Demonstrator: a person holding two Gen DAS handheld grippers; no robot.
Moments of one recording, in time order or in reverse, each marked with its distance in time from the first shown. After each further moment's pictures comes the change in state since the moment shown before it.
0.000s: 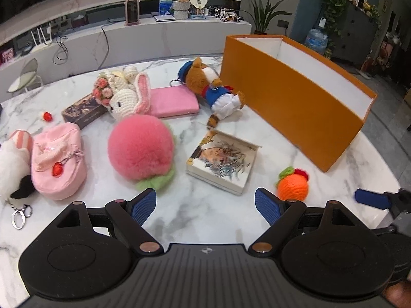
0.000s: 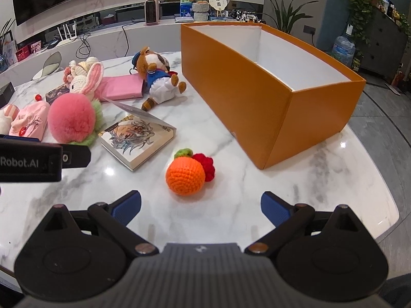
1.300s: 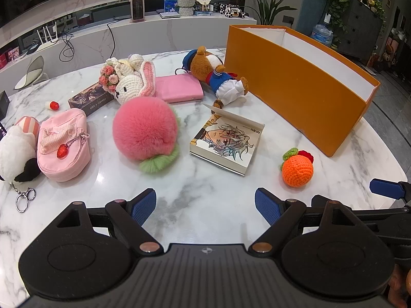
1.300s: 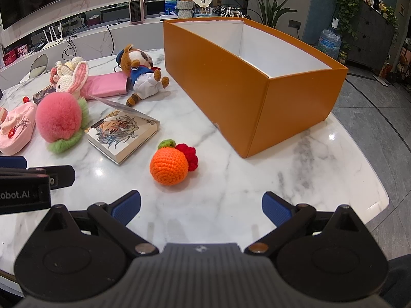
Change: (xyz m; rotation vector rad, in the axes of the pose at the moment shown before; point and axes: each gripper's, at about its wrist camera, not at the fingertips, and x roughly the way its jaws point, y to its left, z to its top) left arm -0.003 -0.005 -0.025 0.011 0.009 0.058; right arm -0.007 -0.008 -0.010 0.046 0.012 -0.057
